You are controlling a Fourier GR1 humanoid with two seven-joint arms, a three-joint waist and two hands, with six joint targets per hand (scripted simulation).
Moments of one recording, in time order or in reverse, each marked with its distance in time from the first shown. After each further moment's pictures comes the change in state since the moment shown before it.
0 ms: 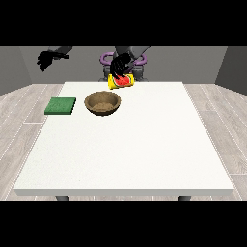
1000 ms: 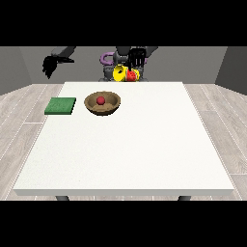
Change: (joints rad) left arm 0.101 -0.034 0.317 -0.179 0.217 0.089 -0.008; right arm 0.021 0.029 -0.022 0.006 -0.011 -0.083 0.059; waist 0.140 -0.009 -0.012
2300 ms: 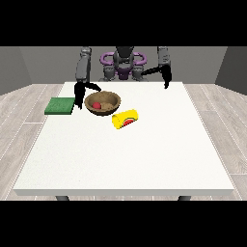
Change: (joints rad) left arm 0.480 0.014 0.335 -0.491 1.103 -0.188 -0.605; right arm -0.226 0.235 0.045 0.150 0.075 -0.356 -0.131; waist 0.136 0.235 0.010
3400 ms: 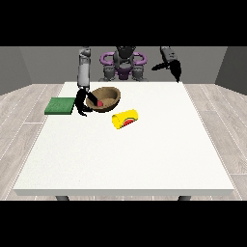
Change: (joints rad) left arm -0.001 0.049 0.020 -0.170 0.030 -0.107 0.052; right arm -0.091 -0.099 0.032 0.274 0.123 -0.297 -0.101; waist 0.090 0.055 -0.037
